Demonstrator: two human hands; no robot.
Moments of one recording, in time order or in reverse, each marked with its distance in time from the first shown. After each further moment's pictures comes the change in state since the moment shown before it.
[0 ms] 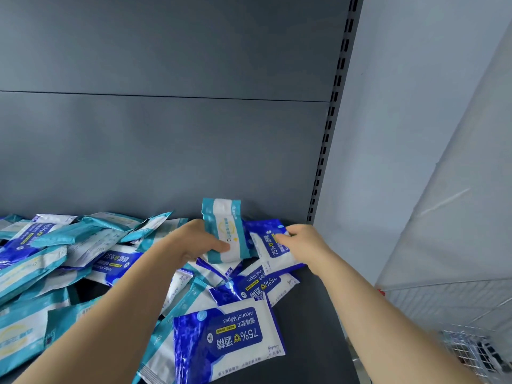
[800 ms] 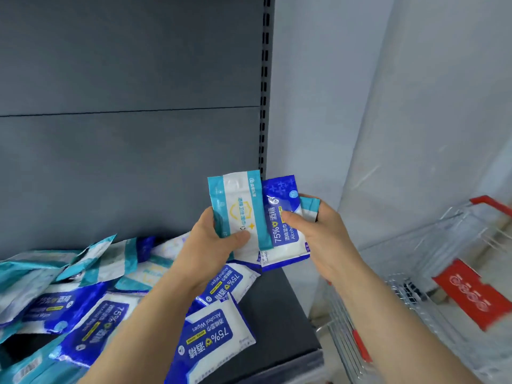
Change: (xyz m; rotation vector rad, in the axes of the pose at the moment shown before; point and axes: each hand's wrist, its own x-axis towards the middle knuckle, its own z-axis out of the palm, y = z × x) left_hand -0.067 0.056 0.066 -0.500 -0.100 0.435; right_hand -0.097 0.002 -0.072 0.665 0.283 -0.179
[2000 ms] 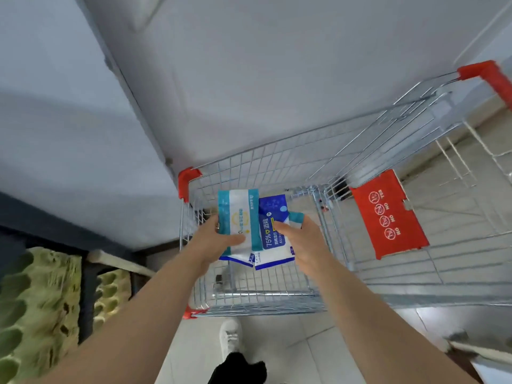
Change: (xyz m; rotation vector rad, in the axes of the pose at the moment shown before) left_hand 0.162 -0.343 0.507 0.070 -0.181 -0.817; right_hand 0.190 0.304 -0.520 -0.146 0.186 0.727
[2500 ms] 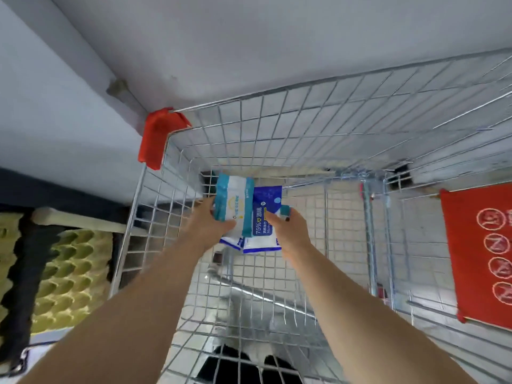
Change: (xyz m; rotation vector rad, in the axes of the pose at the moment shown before) left_hand 0.207 -0.107 0.016 0.116 0.262 -0.086; right_hand 0.224 0.124 0.035 -0.185 -0.067 0.131
